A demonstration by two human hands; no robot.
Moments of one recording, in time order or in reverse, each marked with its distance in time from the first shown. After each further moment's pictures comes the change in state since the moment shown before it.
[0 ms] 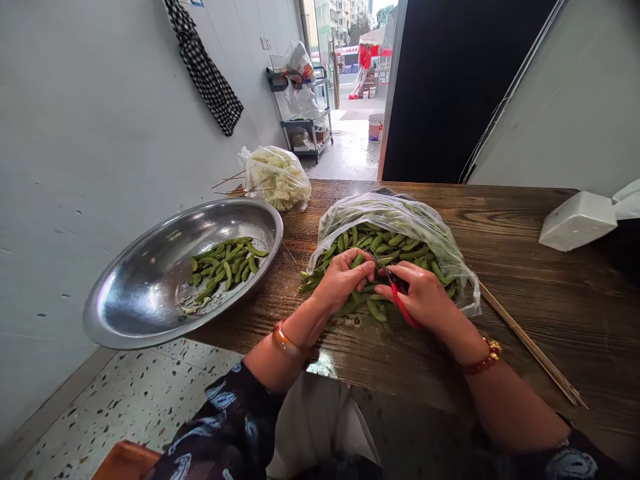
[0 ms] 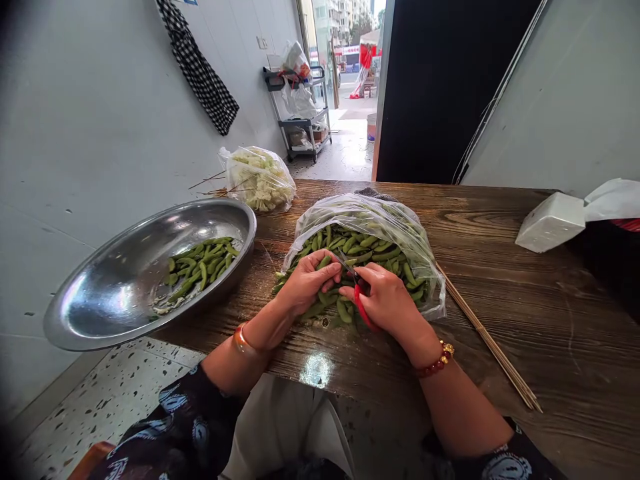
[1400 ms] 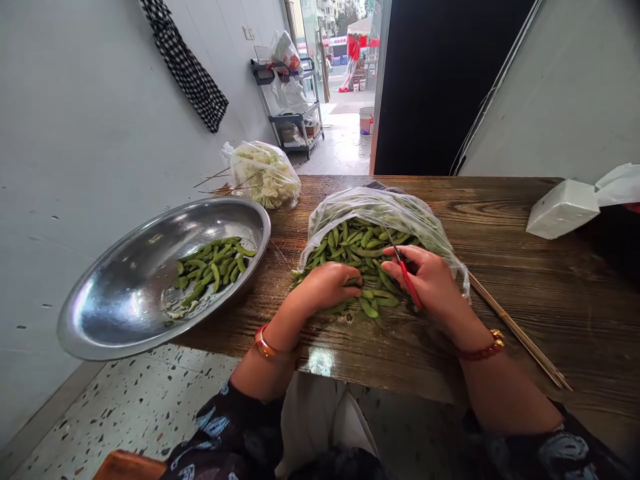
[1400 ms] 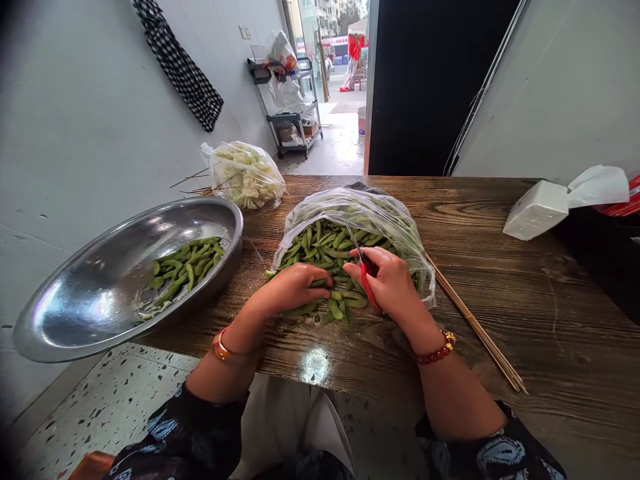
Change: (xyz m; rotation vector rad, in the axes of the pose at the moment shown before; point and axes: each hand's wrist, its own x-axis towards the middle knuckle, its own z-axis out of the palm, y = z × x) left_hand -0.001 0.015 -0.023 1.118 -0.341 0.089; right_hand 0.005 0.000 -0.019 0.170 0.164 0.158
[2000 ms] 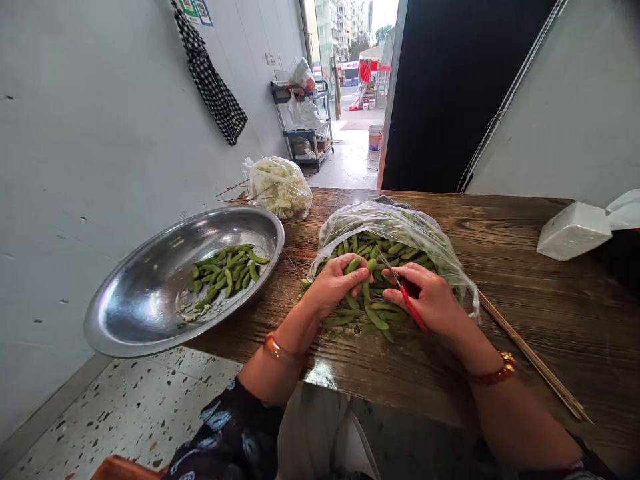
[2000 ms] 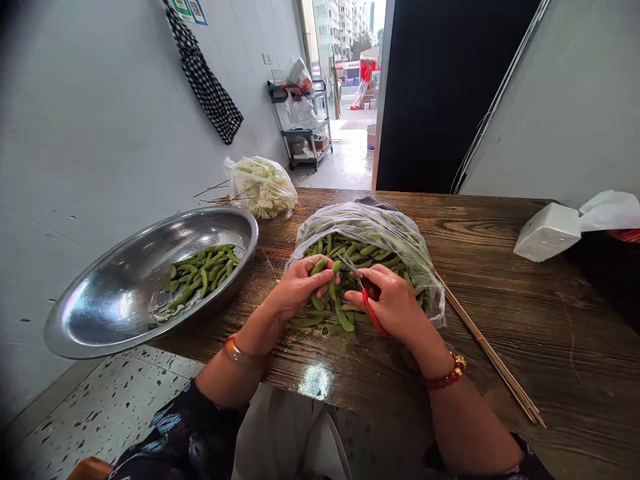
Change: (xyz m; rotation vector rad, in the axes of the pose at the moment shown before) left_hand 0.000 0.008 0.001 -0.926 0.255 -0.038; right_hand -0.003 0.002 0.005 -0.040 -0.117 -0.161
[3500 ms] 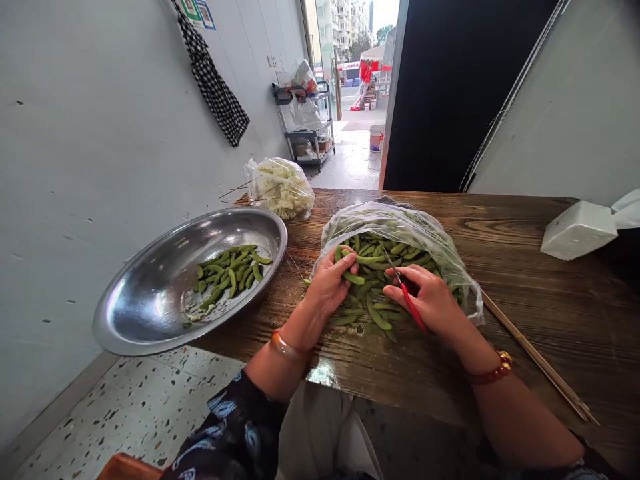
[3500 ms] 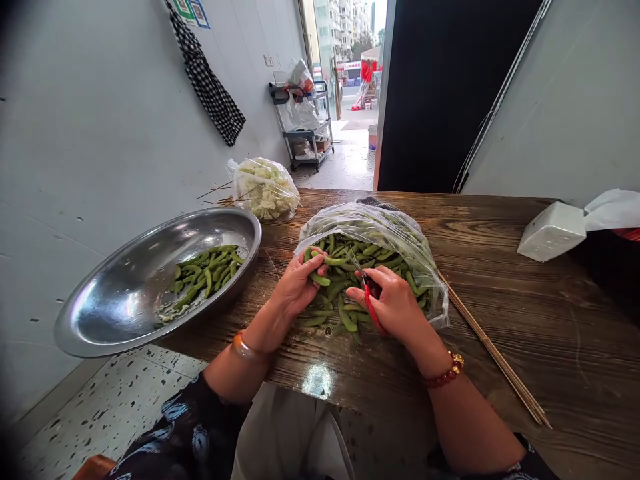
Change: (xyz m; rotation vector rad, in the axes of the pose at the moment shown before) left_hand 0.010 -0.012 -0.001 -0.563 0.267 -0.033; right_hand -0.001 -0.001 0.007 -0.008 0.031 0.050
